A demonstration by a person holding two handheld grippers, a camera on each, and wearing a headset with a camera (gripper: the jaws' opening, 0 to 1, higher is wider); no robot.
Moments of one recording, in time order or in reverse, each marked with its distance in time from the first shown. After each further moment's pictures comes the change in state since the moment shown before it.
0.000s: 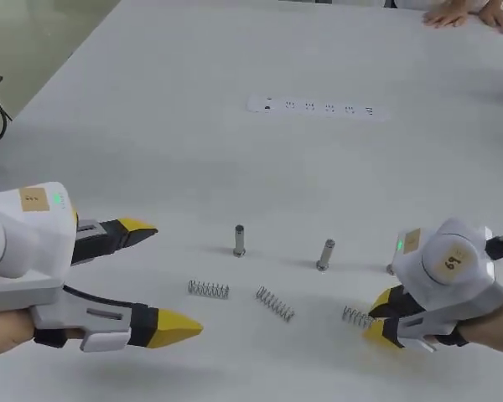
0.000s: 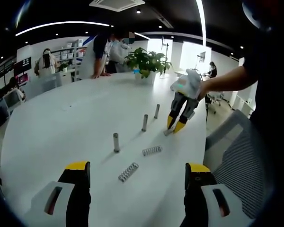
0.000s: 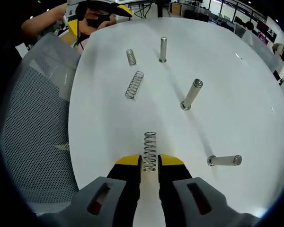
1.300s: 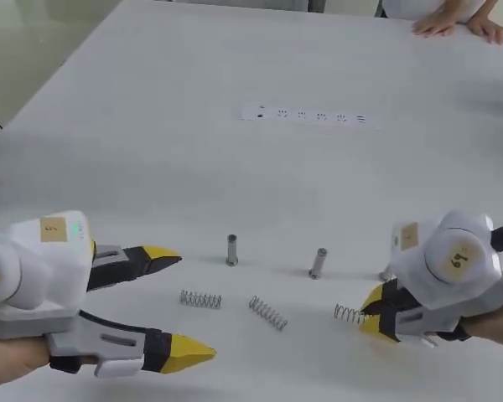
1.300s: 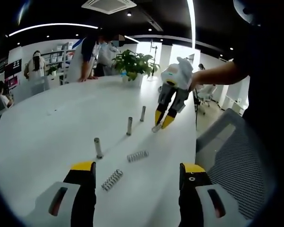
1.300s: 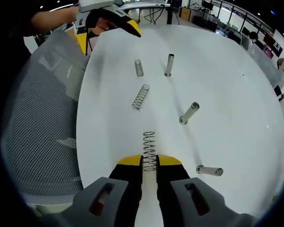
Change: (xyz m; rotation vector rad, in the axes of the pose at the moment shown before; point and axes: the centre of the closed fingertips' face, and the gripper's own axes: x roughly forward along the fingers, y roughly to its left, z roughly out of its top) left arm 0.021 -0.028 0.002 0.028 -0.038 -0.119; right arm -0.027 0.003 0.022 -0.110 -0.016 0.000
